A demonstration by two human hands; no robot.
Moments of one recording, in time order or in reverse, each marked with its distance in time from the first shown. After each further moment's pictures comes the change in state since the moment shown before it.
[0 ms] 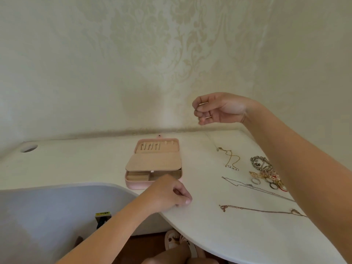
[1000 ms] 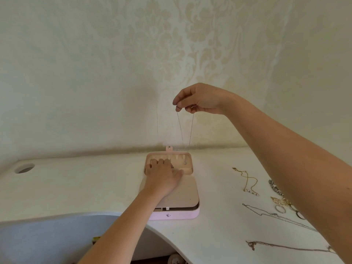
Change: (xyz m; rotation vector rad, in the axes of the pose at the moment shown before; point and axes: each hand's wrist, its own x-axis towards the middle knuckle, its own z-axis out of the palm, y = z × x) left_hand 0.115 -0.066 -0.060 0.538 0.541 -0.095; right_hand 0.097 -0.060 0.025 -0.458 0.315 -0.050
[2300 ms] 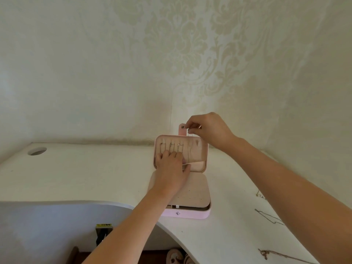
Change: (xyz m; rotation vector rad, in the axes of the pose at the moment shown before) left_hand -0.009 -0.001 -0.007 -0.099 0.327 0.130; right_hand 0.001 0.070 0.066 -0.642 0.308 -0.289
